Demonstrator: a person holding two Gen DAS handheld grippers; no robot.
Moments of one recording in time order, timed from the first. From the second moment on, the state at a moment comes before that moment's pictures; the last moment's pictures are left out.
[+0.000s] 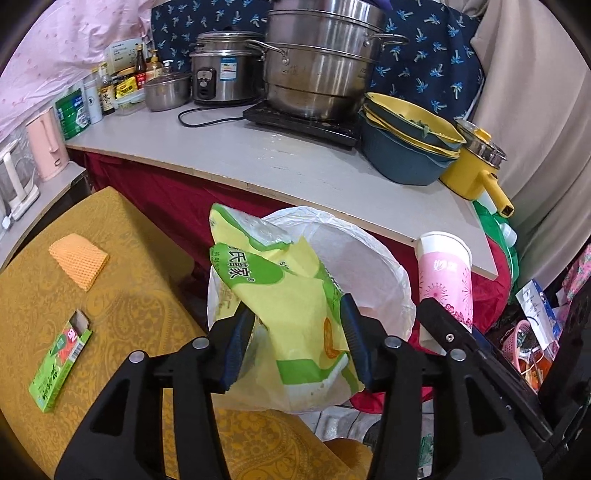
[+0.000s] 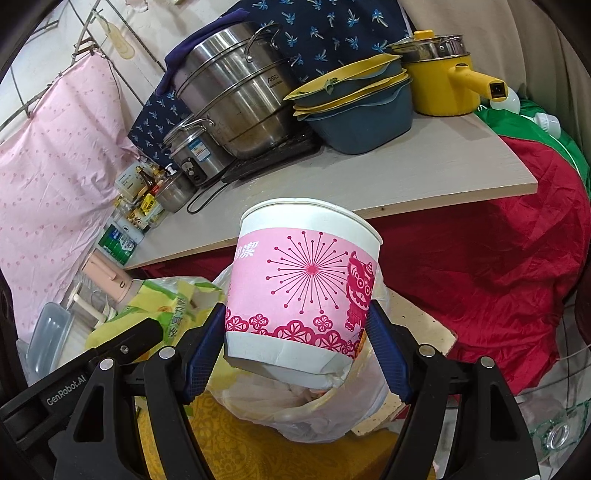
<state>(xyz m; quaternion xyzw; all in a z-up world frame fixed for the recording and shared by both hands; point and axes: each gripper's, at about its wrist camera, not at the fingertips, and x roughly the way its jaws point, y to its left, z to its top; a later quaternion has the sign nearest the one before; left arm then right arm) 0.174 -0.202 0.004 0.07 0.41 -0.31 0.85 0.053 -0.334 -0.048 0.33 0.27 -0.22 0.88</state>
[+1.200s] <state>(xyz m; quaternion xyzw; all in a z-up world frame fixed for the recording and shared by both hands) 0.212 -0.109 0.013 0.02 0.39 -0.24 0.89 0.119 -0.305 -0.059 0.29 0.31 -0.18 0.89</state>
